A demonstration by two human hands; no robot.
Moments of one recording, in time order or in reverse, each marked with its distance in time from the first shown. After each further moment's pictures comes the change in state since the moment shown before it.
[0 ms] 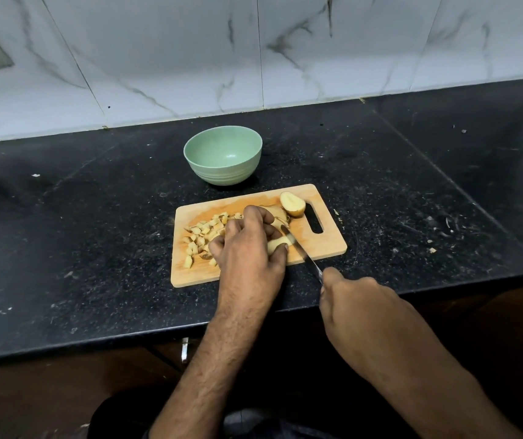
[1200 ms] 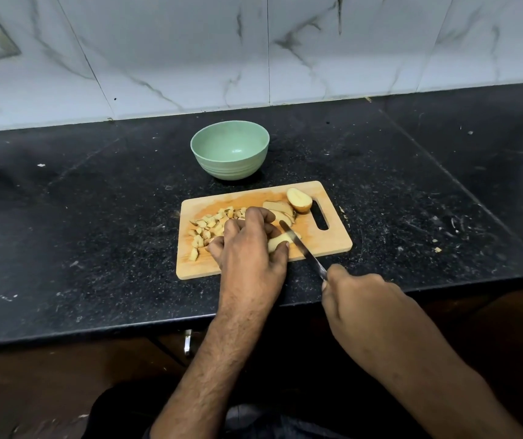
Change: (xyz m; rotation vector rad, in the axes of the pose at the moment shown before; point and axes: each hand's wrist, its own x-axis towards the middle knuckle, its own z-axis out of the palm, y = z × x) left_hand -0.008 -0.005 -0.002 0.004 0.020 -0.032; right_hand -0.004 -0.002 0.000 -0.014 0.031 -0.017
